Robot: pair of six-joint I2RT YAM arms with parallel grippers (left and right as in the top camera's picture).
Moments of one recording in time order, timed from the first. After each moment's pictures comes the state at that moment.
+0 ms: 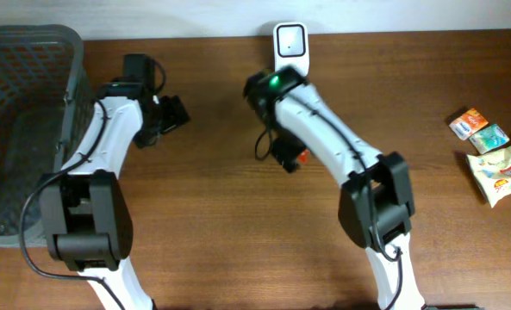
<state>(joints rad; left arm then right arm) -0.02 2.00 1.57 -0.84 0.07 -0.50 0.56 2.26 2.02 -1.58 0.41 0.00</state>
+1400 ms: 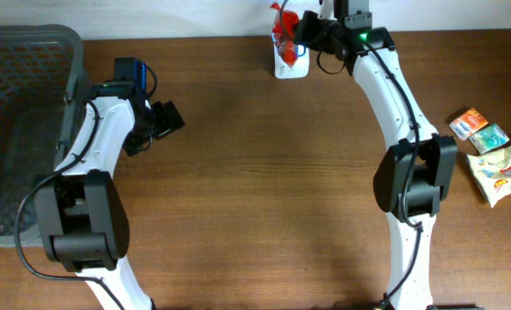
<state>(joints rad) 0.01 2.00 1.57 -0.92 0.06 -0.49 0.17 2.36 2.25 -0.52 -0.40 0.50</state>
